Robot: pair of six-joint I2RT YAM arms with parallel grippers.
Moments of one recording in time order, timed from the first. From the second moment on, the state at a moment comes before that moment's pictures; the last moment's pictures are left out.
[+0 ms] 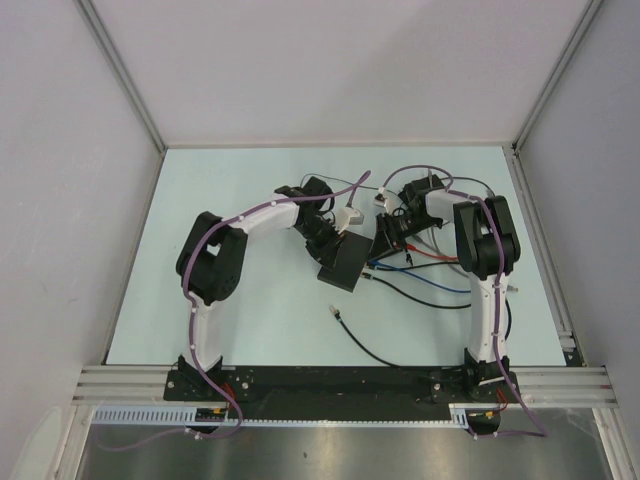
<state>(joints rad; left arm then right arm) -0.58 2.06 1.53 -0.79 0.58 0.40 0.22 2.22 1.47 -0.74 -1.03 -0.23</state>
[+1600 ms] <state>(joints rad) -0.58 2.03 1.49 -0.75 0.57 0.40 0.20 2.28 1.55 -0.85 -1.02 -0.24</state>
